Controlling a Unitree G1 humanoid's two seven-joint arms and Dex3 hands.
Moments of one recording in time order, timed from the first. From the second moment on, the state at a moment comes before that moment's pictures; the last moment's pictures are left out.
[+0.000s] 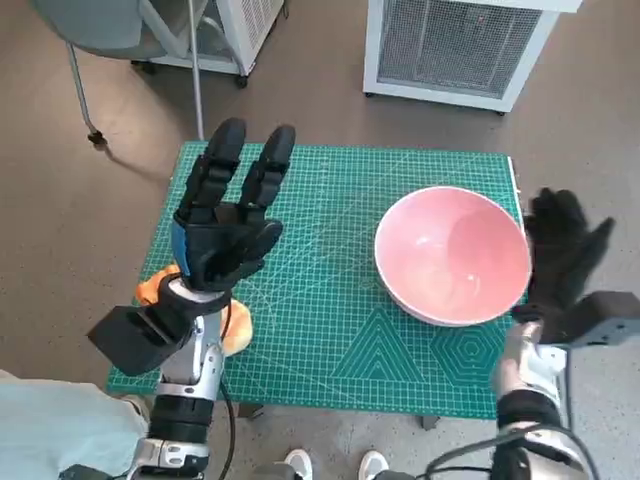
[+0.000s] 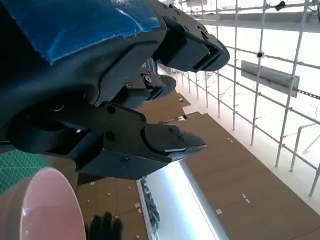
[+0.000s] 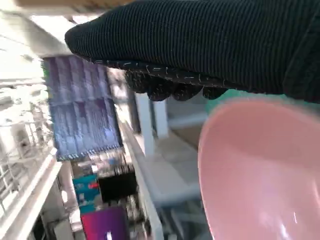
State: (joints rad) left arm -0.45 0.07 0.10 0.34 -0.28 -0.61 -0.42; right arm -0.70 -0.15 -0.42 1.17 0.29 -0.68 0.14
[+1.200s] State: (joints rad) left arm -0.41 0.10 0.12 0.27 -0.28 -0.58 -0.41; right arm -0.88 -0.02 -0.37 1.26 0.27 -0.54 0.16
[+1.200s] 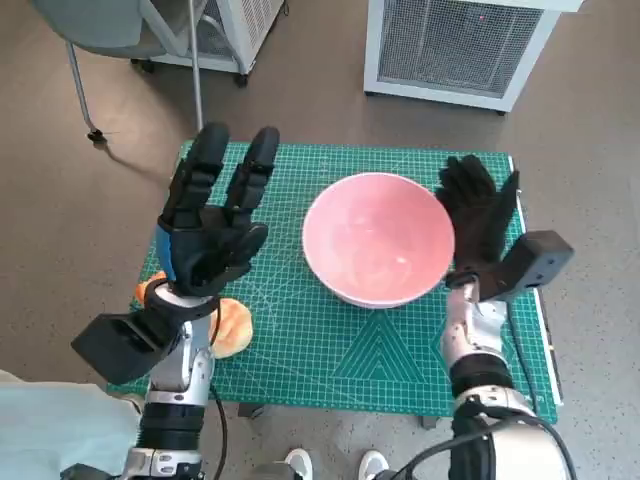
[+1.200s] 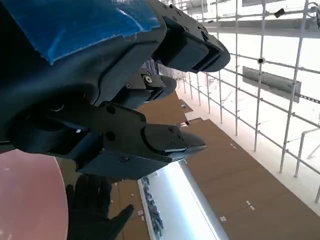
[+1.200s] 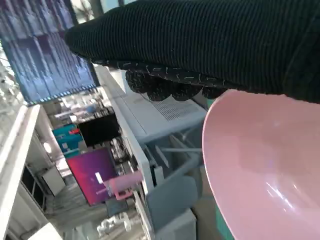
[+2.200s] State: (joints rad) left arm -0.40 0.25 0.20 0.25 -0.30 -0.58 -0.43; right arm -0.82 -0.08 -0.29 0.95 0.16 -0.80 0.14
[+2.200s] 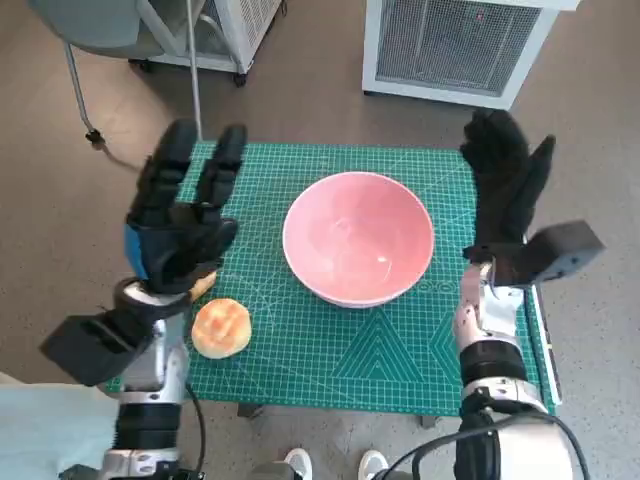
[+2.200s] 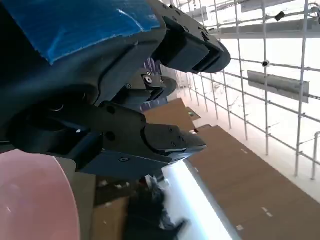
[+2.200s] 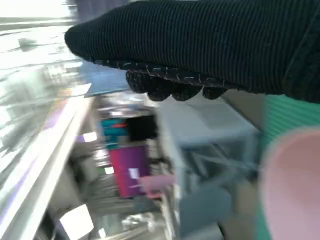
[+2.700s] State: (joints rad) left arm -0.36 0.69 0.26 0.13 -0.01 -0.27 -0.46; right arm -0.60 -0.09 -0.13 0.41 0.11 -0.82 0.20
